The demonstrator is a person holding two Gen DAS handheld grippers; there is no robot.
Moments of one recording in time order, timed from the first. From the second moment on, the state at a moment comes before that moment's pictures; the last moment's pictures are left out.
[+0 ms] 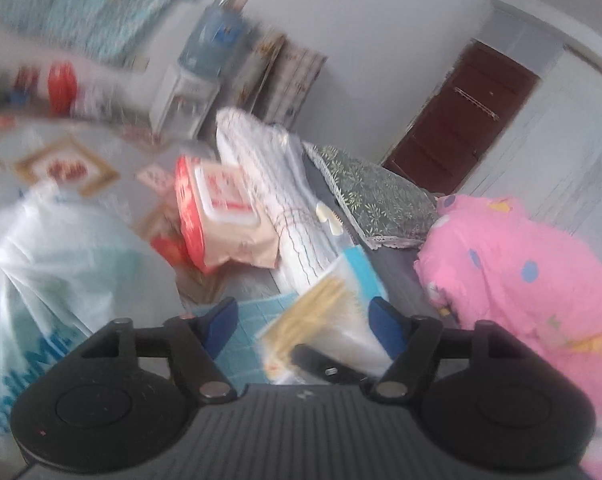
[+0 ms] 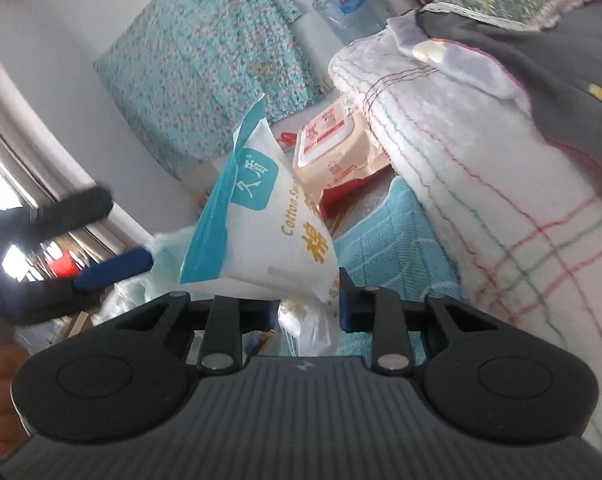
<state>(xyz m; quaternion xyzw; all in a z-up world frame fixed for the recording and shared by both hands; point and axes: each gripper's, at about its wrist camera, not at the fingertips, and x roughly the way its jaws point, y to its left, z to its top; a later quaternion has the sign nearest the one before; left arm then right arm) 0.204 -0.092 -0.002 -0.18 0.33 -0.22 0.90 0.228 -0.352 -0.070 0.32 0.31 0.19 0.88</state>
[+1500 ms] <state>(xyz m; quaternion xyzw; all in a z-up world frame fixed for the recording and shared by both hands) -0.034 0.155 0.041 -0.11 0.26 0.09 0.96 0.280 0.138 -0.037 0.12 0.67 0.46 0.56</state>
